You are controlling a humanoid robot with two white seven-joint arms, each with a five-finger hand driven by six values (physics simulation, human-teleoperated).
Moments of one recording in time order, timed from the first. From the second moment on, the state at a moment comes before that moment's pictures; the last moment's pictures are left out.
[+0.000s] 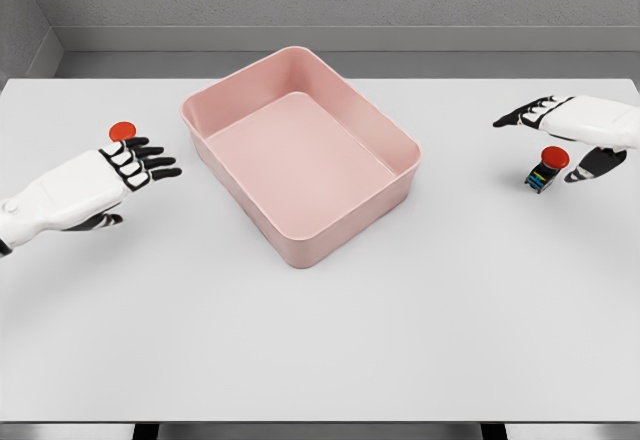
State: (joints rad) left arm -0.30 0.97 -0.51 -1.50 -0.75 -0.61 0.19; right arm -0.75 -1.05 0.80 -1.42 0.21 -0.44 0.44
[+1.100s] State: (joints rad) left arm -0.61 0.72 -0.58 -0.98 -0.91 -0.61 0.18; right arm -0.75 -1.03 0.88 -1.36 0.22 -0.26 0.44
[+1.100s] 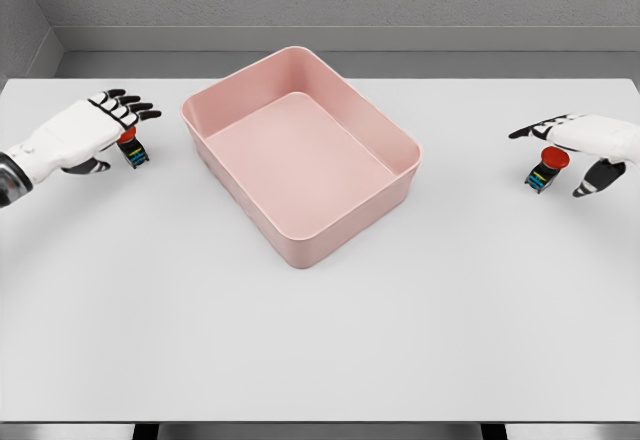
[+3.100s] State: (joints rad) left arm -0.66 0.66 -0.61 -0.87 -0.89 -0.61 0.24; right arm -0.79 -0.92 0.90 -1.20 0.24 -0.27 0.45
